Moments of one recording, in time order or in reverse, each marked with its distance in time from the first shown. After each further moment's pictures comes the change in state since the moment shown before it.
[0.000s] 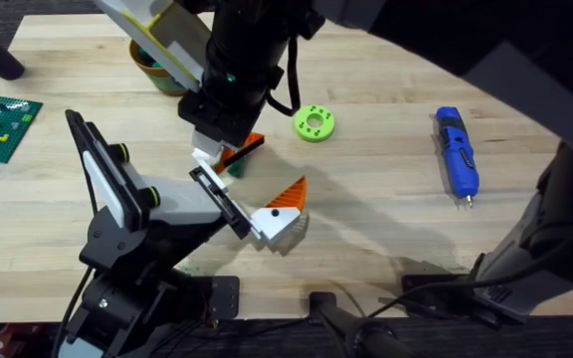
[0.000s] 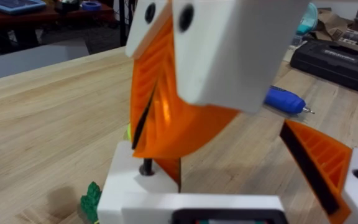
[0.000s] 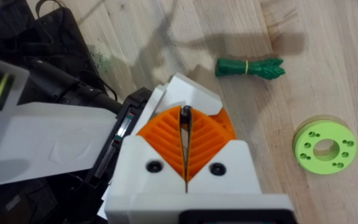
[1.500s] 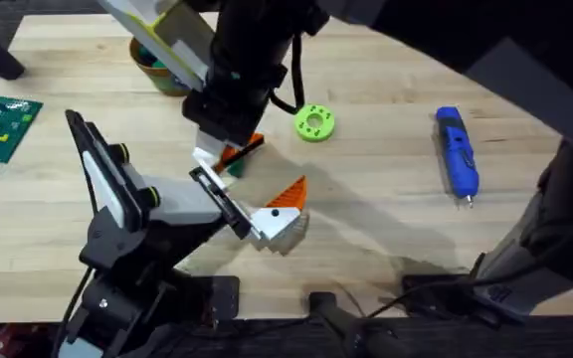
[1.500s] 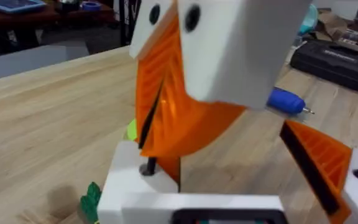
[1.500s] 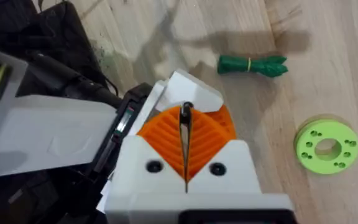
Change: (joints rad) left arm 0.000 0.000 0.000 0.003 0.000 0.000; right arm -0.010 0.000 0.000 -0.017 -0.020 -0.023
